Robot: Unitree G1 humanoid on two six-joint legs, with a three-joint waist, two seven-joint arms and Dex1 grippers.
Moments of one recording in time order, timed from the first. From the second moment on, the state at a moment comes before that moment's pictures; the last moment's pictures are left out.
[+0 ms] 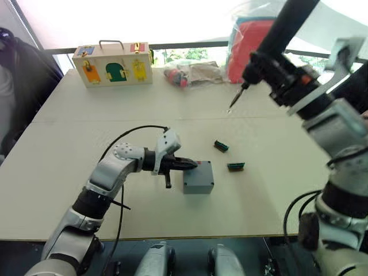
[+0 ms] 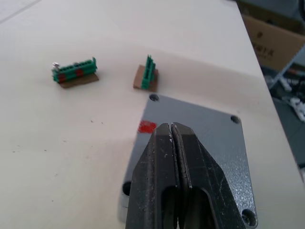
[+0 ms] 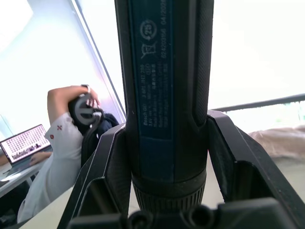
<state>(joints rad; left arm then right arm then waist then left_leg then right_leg) -0.60 0.46 -0.19 -0.06 -0.42 0.68 -1.07 -0.78 -0.65 -0.44 -0.27 1.21 1.09 0.05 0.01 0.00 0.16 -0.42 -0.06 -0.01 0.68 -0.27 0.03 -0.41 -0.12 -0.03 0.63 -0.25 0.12</state>
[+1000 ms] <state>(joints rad) -0.46 0.66 -0.18 -0.34 -0.49 0.73 -1.08 -0.79 -1.06 0.18 0.39 0.81 1.50 0.52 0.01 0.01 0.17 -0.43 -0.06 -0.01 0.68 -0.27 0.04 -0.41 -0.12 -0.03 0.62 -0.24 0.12</state>
